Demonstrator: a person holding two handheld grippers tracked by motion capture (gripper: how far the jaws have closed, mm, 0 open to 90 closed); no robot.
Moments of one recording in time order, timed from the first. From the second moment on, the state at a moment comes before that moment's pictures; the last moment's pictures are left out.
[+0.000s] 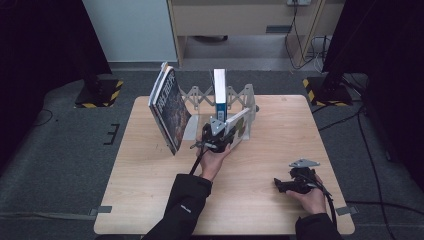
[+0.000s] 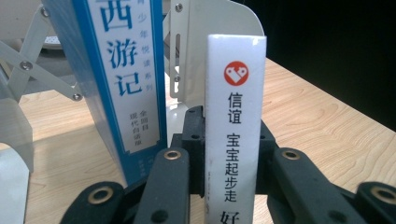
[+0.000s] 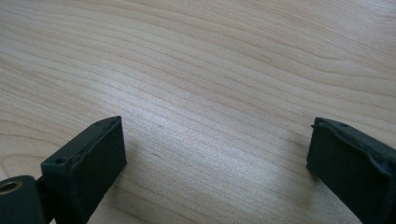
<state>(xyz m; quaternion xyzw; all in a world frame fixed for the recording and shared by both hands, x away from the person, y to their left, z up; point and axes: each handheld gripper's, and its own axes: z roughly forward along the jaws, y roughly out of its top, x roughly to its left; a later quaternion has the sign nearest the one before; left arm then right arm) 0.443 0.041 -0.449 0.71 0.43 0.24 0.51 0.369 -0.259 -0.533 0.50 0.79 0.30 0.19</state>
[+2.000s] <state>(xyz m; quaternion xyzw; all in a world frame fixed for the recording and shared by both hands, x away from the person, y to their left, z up) 0.430 0.019 -0.508 0.74 0.41 0.23 0.49 0.369 -0.256 -0.533 0.49 0.80 0.30 0.18</state>
